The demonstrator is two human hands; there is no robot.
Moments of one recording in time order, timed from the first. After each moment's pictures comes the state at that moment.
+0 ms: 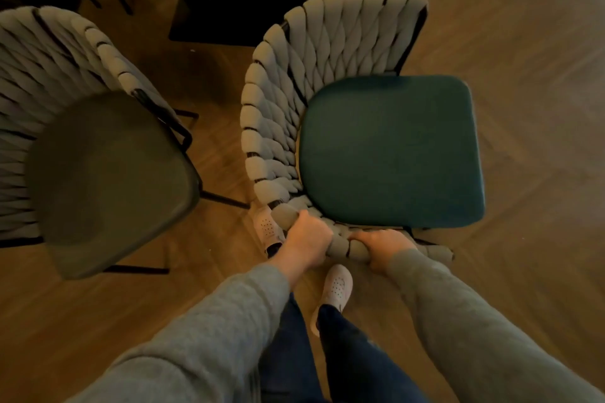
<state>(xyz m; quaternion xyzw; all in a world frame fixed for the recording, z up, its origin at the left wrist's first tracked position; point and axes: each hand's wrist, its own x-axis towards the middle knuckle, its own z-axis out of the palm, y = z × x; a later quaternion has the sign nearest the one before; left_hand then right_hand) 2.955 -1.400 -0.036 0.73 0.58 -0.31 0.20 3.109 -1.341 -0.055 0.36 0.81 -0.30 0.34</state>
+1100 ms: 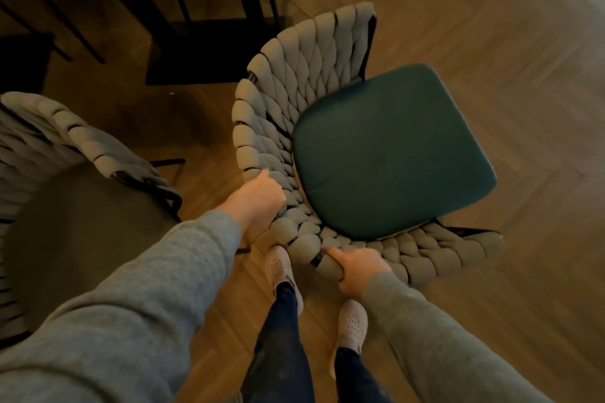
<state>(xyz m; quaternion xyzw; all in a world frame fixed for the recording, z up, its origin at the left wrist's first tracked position) 2.793 -1.245 -0.038 0.81 0.43 -0.39 0.08 3.026 -1.288 -0.046 0.39 0.80 -0.35 0.29</state>
